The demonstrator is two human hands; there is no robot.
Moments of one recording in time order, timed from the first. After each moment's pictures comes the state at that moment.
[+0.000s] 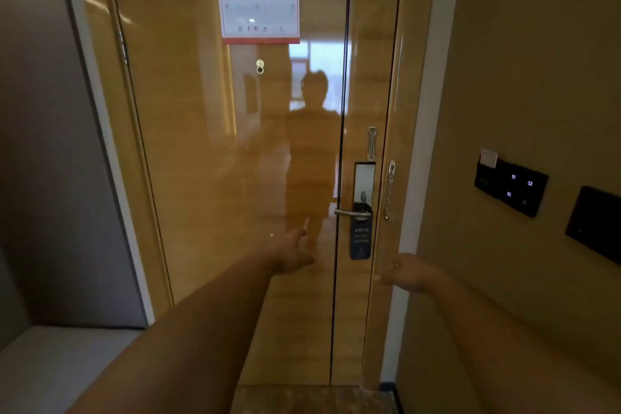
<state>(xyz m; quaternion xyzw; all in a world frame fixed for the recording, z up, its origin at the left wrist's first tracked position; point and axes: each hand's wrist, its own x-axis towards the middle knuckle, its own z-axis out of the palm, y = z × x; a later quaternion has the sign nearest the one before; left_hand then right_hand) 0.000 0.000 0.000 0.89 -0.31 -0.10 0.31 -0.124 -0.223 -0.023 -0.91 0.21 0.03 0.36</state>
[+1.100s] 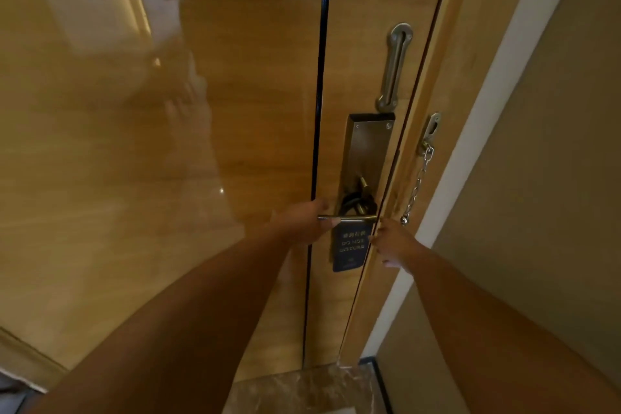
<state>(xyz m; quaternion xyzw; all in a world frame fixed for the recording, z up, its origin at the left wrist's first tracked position) 0.383 -0.304 -0.117 0.85 -0.42 -0.18 0.24 0.259 -0.456 -0.148 -0.82 0.38 -0.01 0.43</state>
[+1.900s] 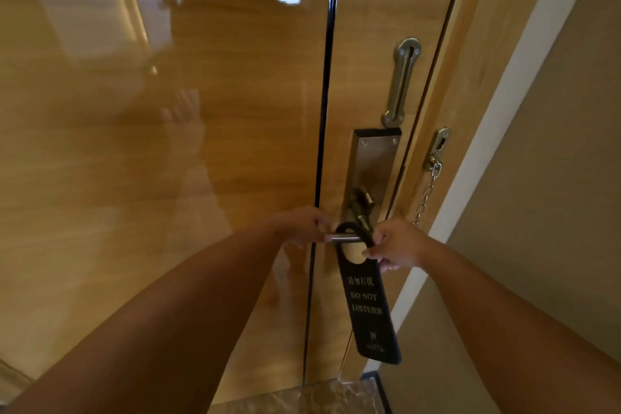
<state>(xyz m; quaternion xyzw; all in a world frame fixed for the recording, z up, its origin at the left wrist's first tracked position) 0.429 -0.312 -0.108 0.81 -0.45 -0.31 0.19 0.260 -0.455 -0.102 -0.88 0.25 0.05 0.40</state>
